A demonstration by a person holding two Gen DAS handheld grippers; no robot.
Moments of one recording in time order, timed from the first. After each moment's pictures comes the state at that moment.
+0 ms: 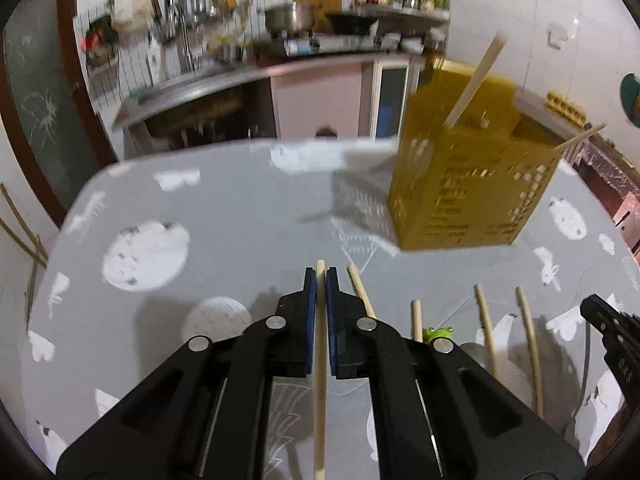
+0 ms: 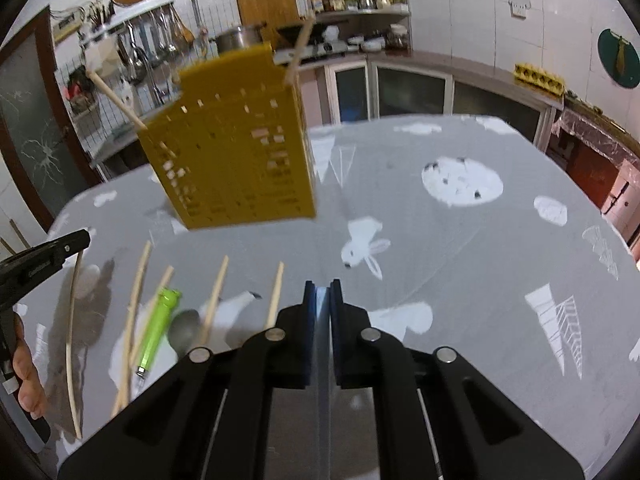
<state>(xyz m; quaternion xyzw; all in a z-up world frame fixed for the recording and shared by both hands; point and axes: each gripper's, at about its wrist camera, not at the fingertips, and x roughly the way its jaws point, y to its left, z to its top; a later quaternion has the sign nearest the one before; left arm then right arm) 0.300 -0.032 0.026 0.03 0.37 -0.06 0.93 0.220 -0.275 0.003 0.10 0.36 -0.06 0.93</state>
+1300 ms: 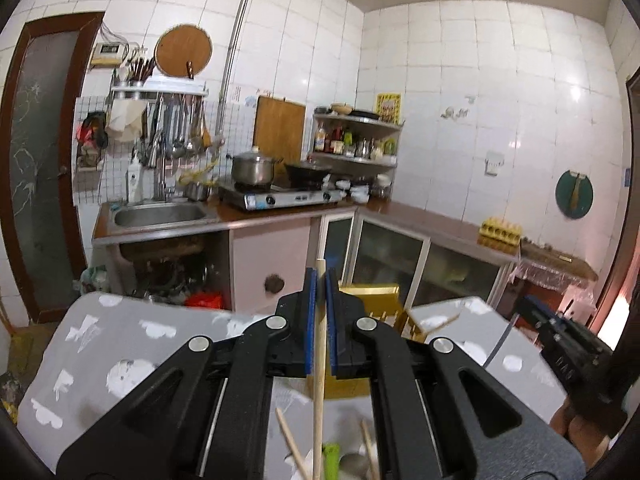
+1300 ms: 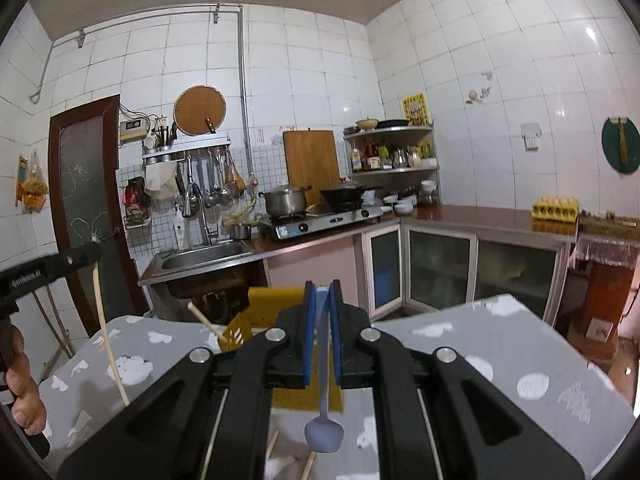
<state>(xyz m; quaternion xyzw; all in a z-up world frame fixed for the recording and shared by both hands) 0.231 -0.048 0.181 -0.04 0.13 -0.14 0.98 0.183 -0.282 0.143 0.06 0.08 -0.01 0.99</state>
